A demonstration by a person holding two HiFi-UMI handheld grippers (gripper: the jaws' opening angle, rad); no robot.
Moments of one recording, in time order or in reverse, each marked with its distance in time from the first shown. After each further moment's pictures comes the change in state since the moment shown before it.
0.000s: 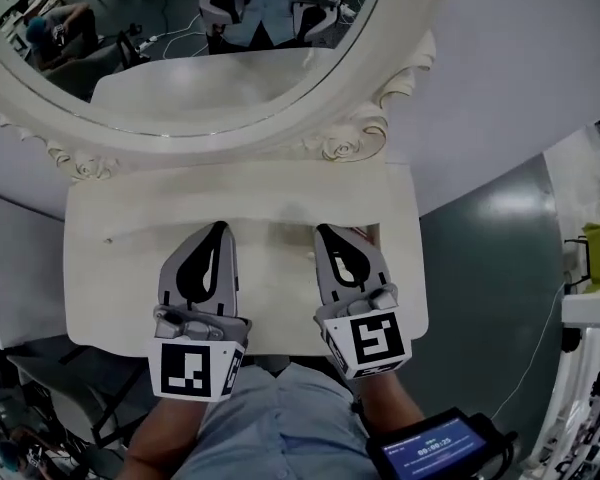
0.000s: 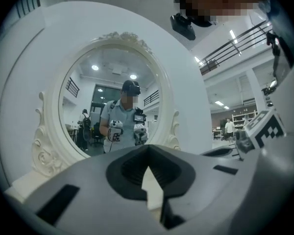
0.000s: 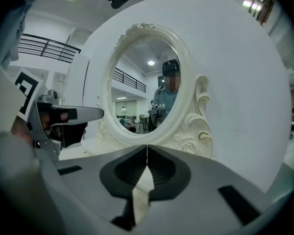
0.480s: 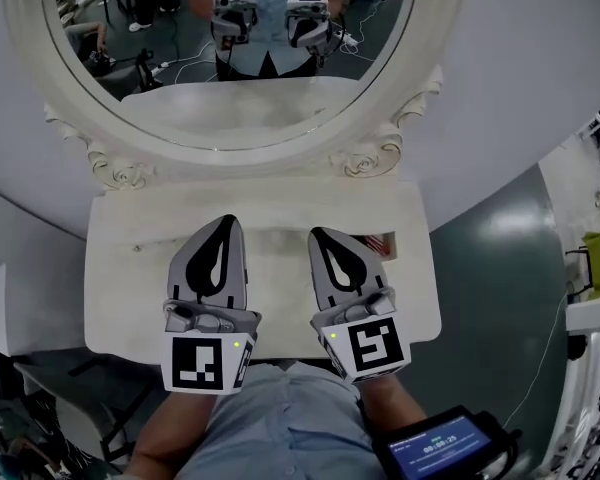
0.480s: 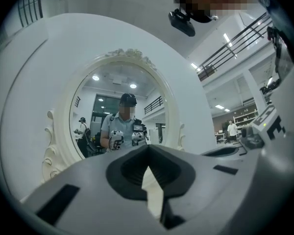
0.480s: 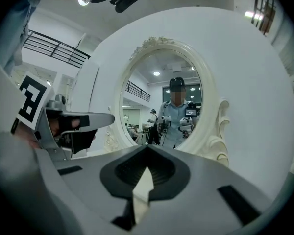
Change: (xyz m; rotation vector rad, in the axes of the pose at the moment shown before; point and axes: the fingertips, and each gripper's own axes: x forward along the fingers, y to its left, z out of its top) left arm -0.030 0.041 0.042 0.041 -0.115 0.024; right arm 0.004 0.068 0.067 -0.056 -0.193 0.032
